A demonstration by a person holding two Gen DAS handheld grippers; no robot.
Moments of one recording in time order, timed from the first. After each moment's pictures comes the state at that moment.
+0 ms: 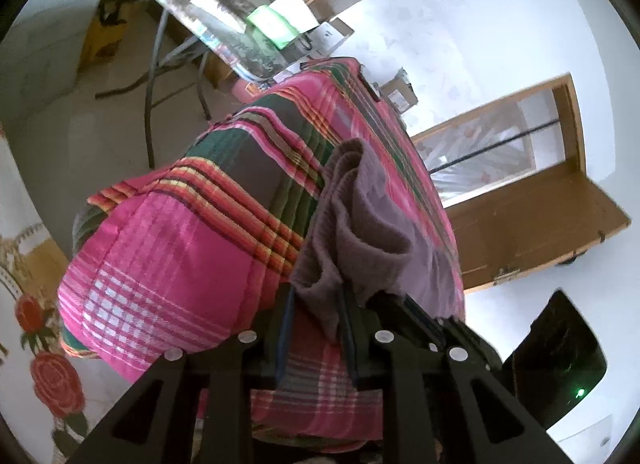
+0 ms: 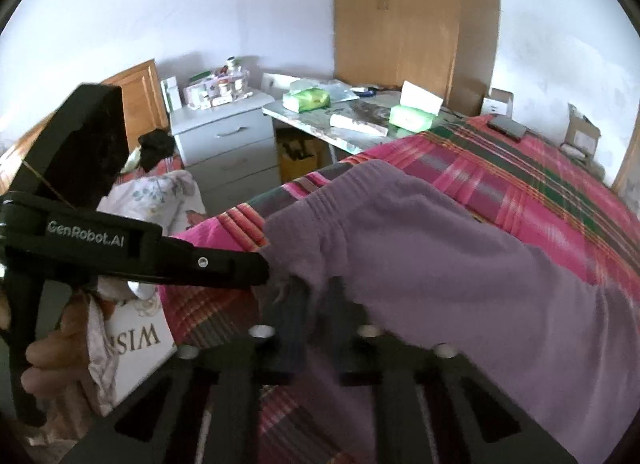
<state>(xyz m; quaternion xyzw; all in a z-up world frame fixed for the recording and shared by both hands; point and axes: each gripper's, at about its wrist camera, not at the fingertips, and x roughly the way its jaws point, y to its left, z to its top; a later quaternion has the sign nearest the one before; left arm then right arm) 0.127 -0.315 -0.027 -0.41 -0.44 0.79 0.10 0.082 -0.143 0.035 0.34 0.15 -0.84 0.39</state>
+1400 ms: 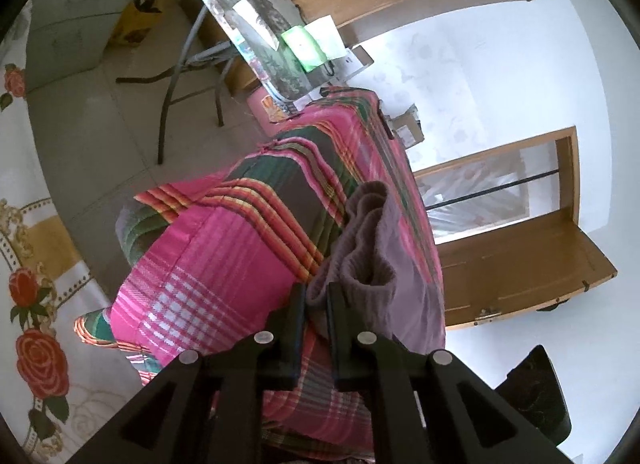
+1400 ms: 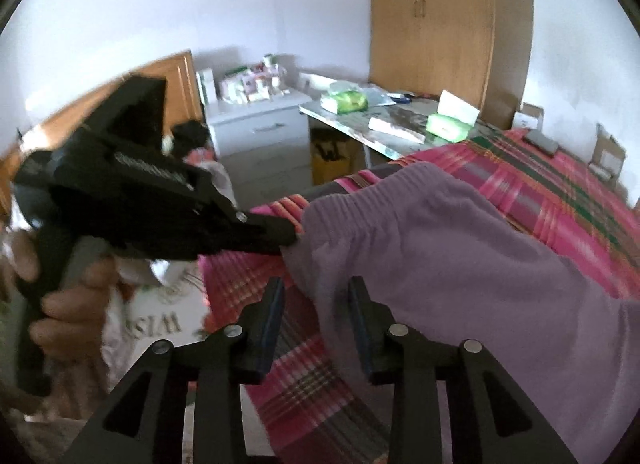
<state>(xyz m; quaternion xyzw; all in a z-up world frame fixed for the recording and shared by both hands) 0.147 -0.351 -0.039 -0.38 -0.49 0.78 0.08 0.112 -0.163 0.026 0.32 0.18 -0.82 0.44</state>
